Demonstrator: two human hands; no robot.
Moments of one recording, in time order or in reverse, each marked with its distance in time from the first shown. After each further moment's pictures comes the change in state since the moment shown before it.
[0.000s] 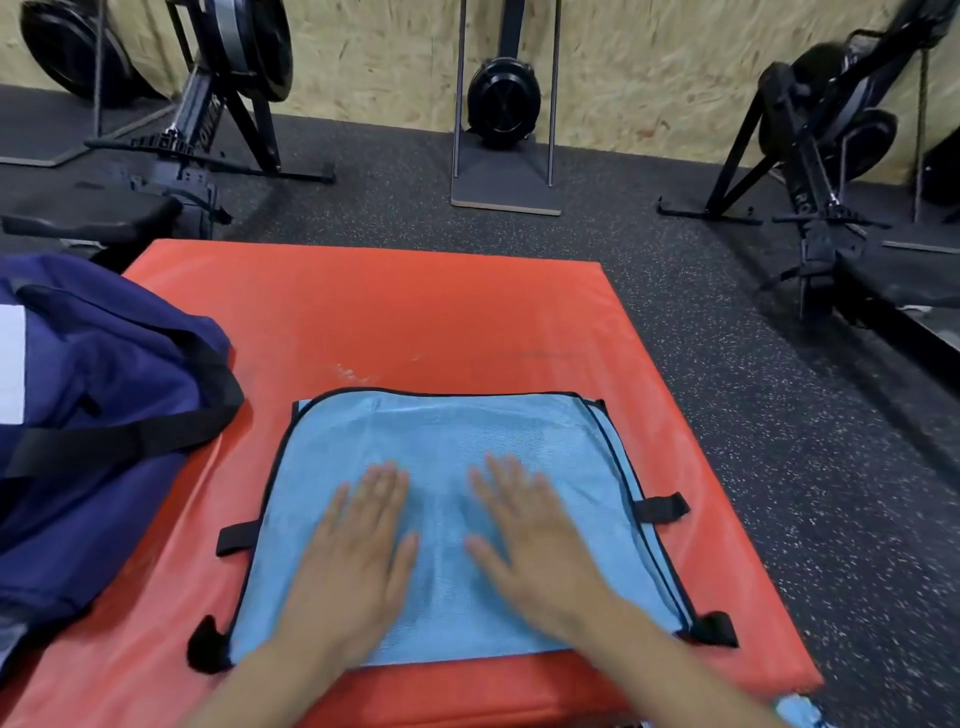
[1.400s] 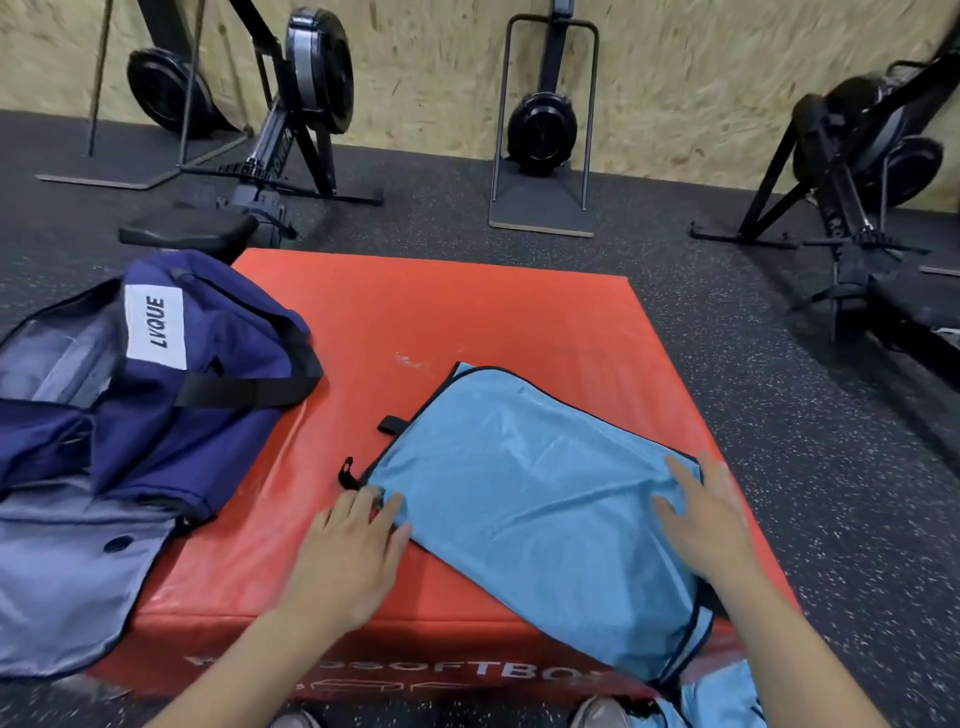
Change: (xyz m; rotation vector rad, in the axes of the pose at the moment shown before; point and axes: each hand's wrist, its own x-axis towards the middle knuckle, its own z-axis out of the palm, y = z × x) left_hand -0.068 -0.012 -0.052 0.106 -0.119 -0.179; right_hand -0.074 0.088 -0.056 0.128 0.050 0.668
